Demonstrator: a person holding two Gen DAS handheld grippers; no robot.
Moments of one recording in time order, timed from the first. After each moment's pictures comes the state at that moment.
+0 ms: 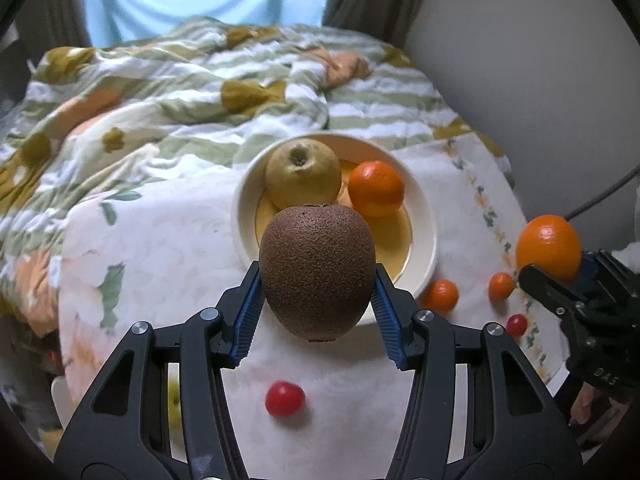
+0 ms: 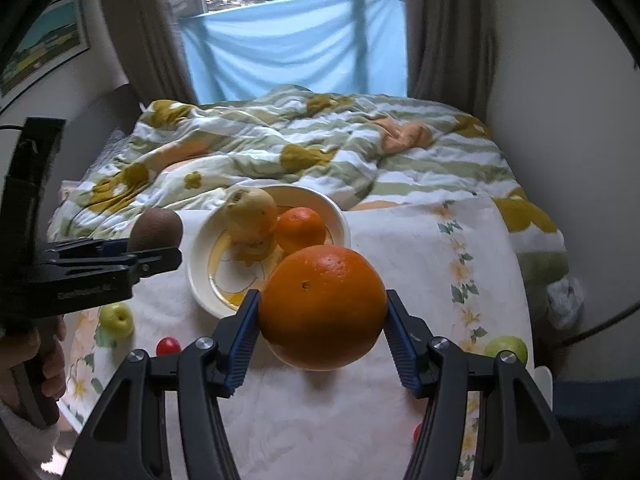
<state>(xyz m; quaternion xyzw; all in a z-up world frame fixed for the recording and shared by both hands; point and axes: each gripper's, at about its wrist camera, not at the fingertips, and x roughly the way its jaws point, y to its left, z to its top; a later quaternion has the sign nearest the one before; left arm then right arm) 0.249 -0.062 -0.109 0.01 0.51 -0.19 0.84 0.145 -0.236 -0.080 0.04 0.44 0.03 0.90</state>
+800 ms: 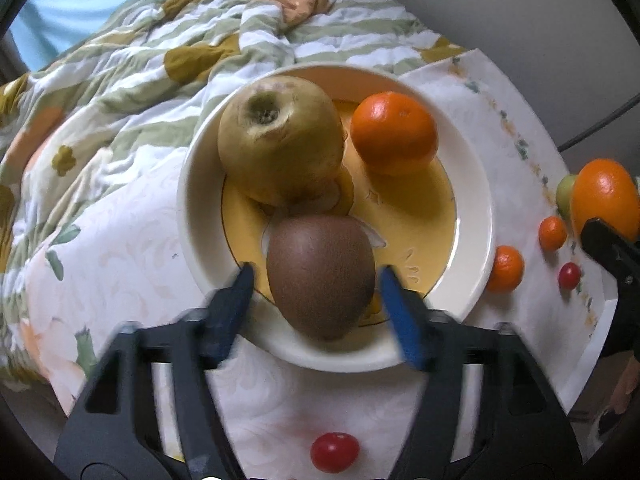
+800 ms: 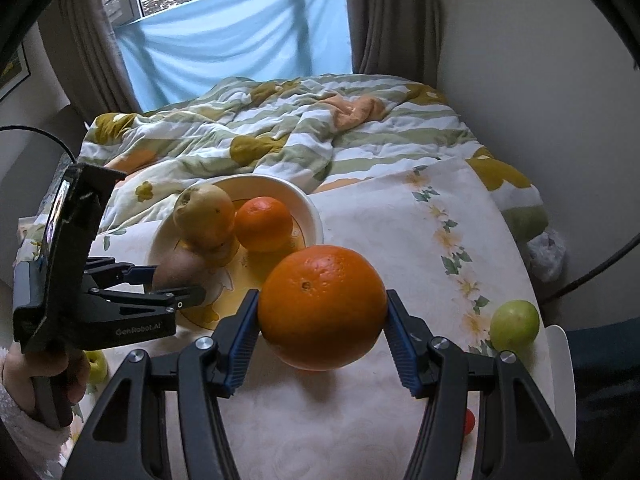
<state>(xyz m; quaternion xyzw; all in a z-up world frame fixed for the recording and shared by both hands) 0.297 -0.091 -0.169 0.10 0.56 -0.26 0.78 0.161 -0.227 -0.098 0.08 0.46 -0.07 0.88</state>
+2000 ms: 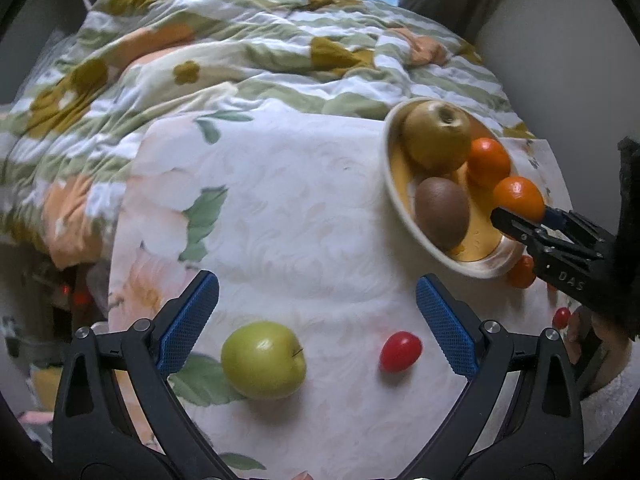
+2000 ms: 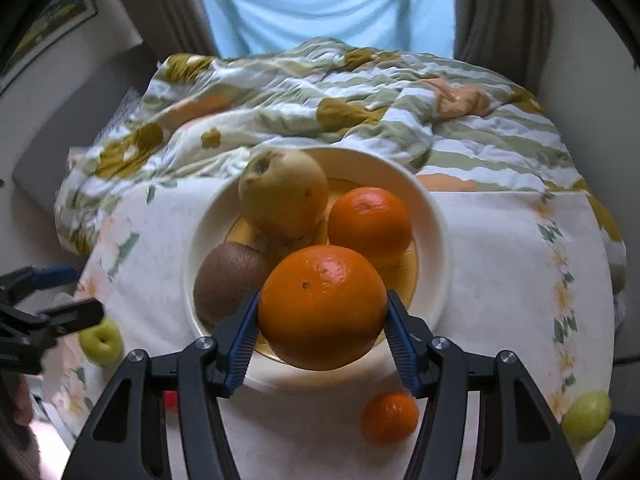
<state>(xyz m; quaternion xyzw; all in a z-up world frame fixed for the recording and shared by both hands) 0.235 0.041 -0.135 -0.03 0.56 -0.08 0.83 0.231 -0.180 -0.148 0.02 0.50 0.11 0.86</state>
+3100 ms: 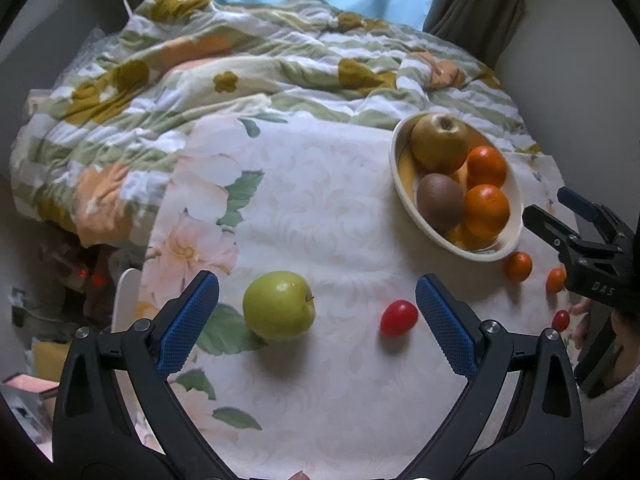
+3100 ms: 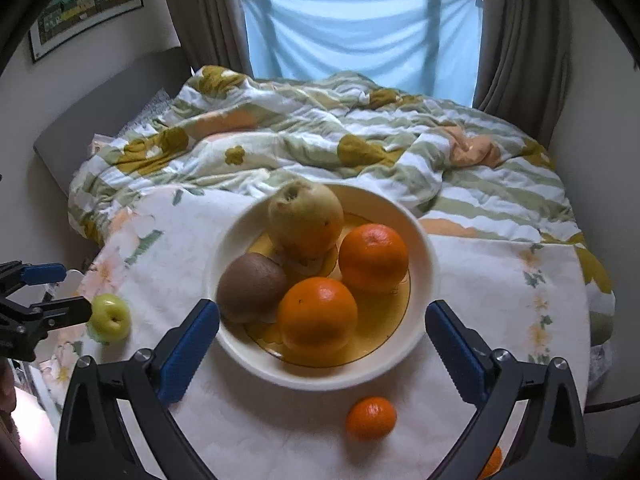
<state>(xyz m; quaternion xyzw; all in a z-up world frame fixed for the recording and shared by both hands) 0.180 0.045 -0.098 -0.04 0.52 -0.03 0.85 0.197 -0.189 -0.104 -0.02 0.43 0.14 0.89</state>
